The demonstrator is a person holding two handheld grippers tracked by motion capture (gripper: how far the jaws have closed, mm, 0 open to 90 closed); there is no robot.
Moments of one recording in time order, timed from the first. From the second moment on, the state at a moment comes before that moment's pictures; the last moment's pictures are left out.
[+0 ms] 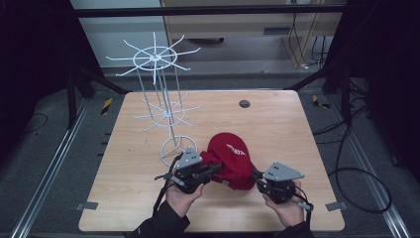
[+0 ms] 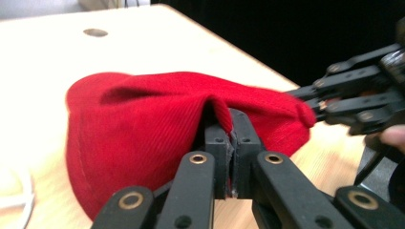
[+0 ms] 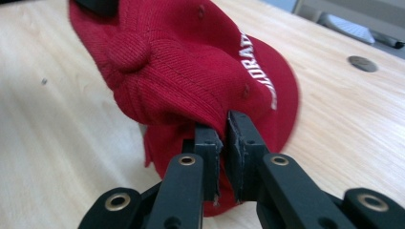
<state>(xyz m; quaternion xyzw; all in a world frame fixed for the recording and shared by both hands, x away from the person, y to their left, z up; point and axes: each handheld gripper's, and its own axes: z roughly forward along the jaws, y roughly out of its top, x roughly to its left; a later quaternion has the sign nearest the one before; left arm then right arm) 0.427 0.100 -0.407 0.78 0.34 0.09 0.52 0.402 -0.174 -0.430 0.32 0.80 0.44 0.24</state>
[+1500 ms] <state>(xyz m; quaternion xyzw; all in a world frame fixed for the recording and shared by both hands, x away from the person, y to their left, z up) 0.448 0.135 -0.480 0.82 0.36 0.15 0.41 0.410 -0.185 -0.466 0.33 0.84 0.41 0.15</state>
